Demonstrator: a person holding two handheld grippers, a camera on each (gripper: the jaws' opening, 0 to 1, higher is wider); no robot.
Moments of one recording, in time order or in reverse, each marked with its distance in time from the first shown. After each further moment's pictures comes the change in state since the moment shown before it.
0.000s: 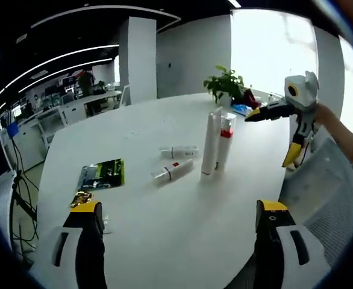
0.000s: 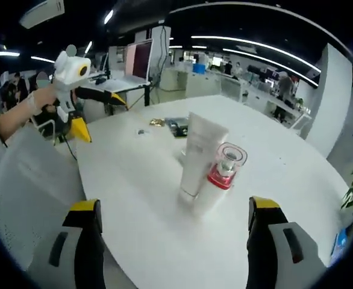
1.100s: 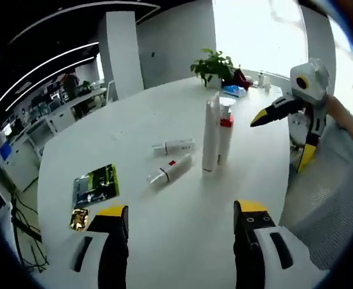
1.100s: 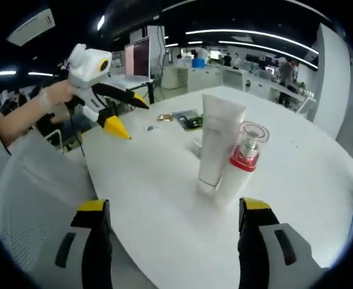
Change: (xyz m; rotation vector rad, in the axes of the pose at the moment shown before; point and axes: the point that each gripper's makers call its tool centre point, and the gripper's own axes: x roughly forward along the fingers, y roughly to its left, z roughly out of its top) left arm 0.053 -0.001 0.016 0.158 0.105 -0.060; right arm 0.011 0.029 -0.016 0.091 0.020 0.071
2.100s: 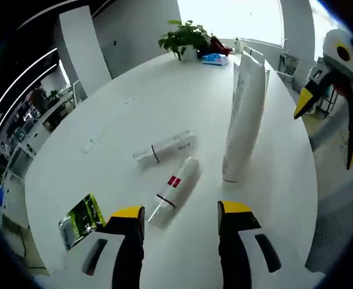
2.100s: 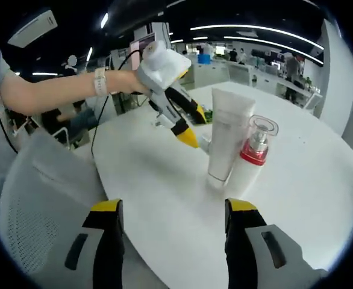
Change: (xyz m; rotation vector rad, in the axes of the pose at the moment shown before) left arm 0.113 0.003 0.014 0.243 0.169 -0.124; right arm -0.001 0.009 -0.007 0.015 0.027 0.055
